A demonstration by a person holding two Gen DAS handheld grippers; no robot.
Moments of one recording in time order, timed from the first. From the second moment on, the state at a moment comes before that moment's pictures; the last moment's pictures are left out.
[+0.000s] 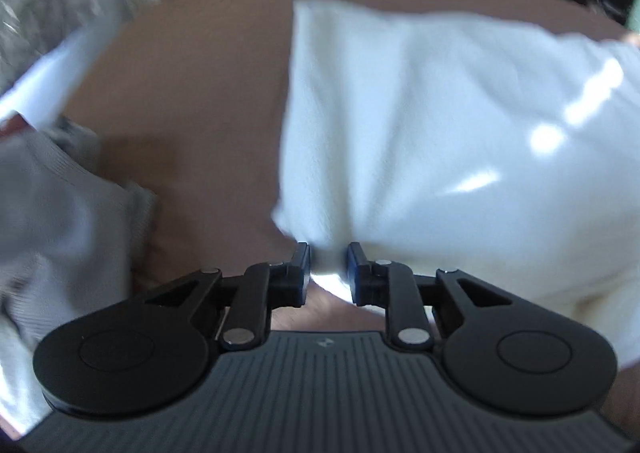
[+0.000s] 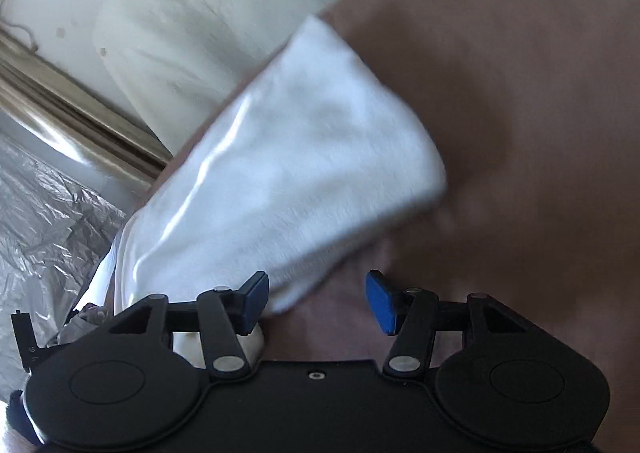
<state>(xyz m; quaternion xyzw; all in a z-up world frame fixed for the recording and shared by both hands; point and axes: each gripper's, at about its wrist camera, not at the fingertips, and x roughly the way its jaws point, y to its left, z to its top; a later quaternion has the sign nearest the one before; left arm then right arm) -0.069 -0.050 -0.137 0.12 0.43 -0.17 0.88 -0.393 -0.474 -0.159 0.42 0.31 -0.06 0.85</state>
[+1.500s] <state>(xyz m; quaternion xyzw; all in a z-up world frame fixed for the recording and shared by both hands) -0.011 -0.062 -0.090 -0.05 0.50 -0.34 0.80 -0.209 -0.389 0.040 0.10 0.30 0.05 0.95</state>
